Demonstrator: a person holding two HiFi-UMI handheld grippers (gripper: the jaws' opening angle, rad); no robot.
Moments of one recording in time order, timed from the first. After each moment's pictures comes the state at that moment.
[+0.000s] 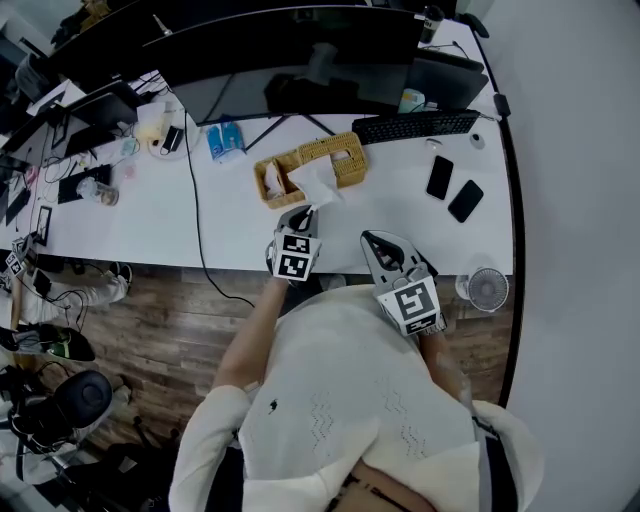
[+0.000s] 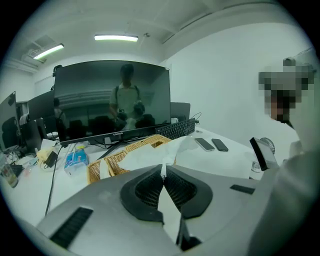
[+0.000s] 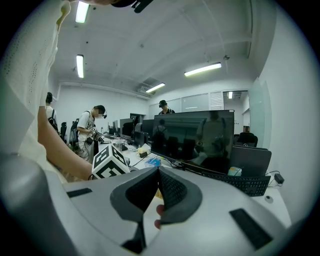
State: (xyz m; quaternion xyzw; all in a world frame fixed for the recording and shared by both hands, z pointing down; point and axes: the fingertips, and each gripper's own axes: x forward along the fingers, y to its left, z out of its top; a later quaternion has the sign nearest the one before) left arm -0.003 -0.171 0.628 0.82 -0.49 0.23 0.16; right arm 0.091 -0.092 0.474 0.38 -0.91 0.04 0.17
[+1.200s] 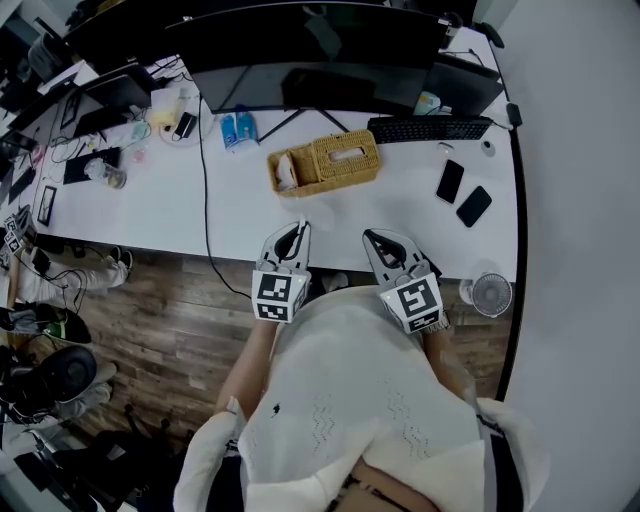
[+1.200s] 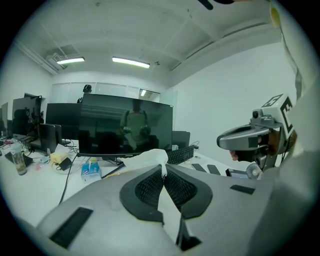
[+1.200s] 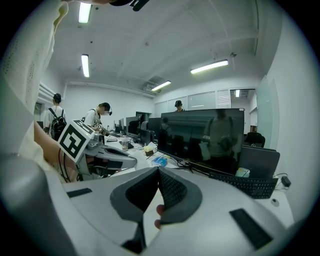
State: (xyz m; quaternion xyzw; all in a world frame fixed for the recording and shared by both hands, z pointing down) left arm -0.040 -0.098 0.527 0.83 -0.54 0.10 0.12; right arm 0.070 -0.084 0.479 0.34 -0.92 0.04 0.18
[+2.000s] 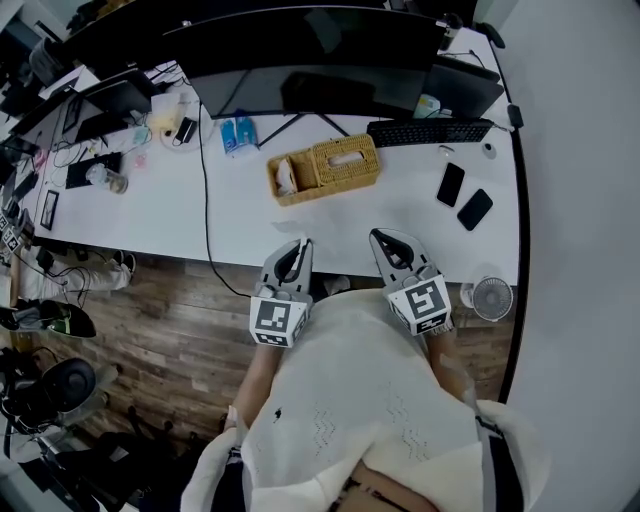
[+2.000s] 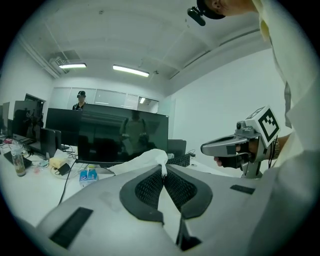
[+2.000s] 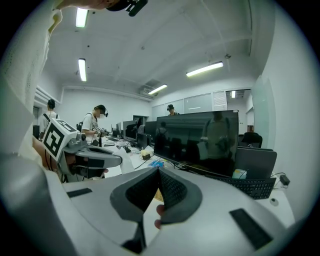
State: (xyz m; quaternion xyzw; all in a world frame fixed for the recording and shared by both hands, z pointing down) left arm -0.030 -0.073 0.492 0.84 -0.54 0.06 0.10; right arm 0.085 -0.097 0.468 0.35 -0.92 0.04 0.16
